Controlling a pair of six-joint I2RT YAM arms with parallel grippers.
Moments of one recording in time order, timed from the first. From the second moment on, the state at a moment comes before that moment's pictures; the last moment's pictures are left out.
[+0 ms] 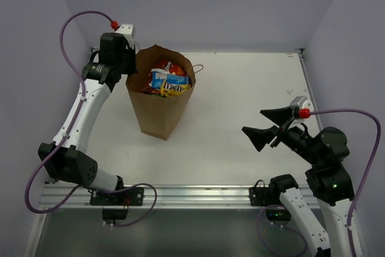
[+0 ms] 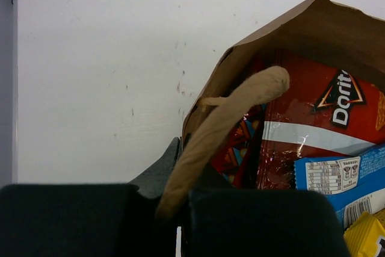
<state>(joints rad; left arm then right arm) -0.20 1.46 1.55 -0.66 -0.09 -0.10 0.24 0.41 0.91 -0.51 -0.55 0.18</state>
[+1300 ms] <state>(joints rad) -0.36 1.31 1.41 -0.45 -0.21 0.22 0.86 1.68 1.68 -0.49 -0.13 0.09</state>
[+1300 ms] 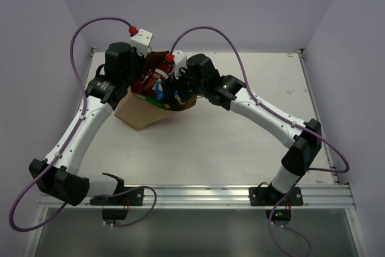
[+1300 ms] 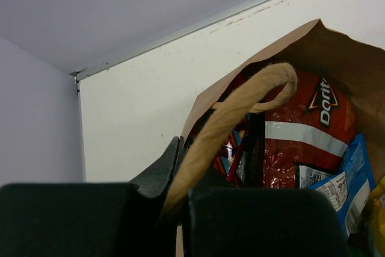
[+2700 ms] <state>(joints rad) -0.36 1.25 1.30 -0.37 -0.18 0.22 0.42 1.33 1.35 -0.28 0.04 0.09</state>
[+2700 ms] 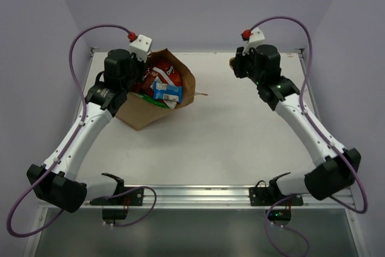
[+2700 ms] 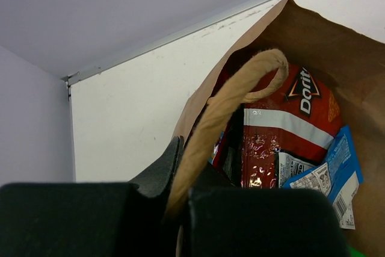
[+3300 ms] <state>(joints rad) -0.36 1.23 1.28 -0.37 -0.14 0.21 0.36 1.72 1.28 -0.25 -0.03 0.20</state>
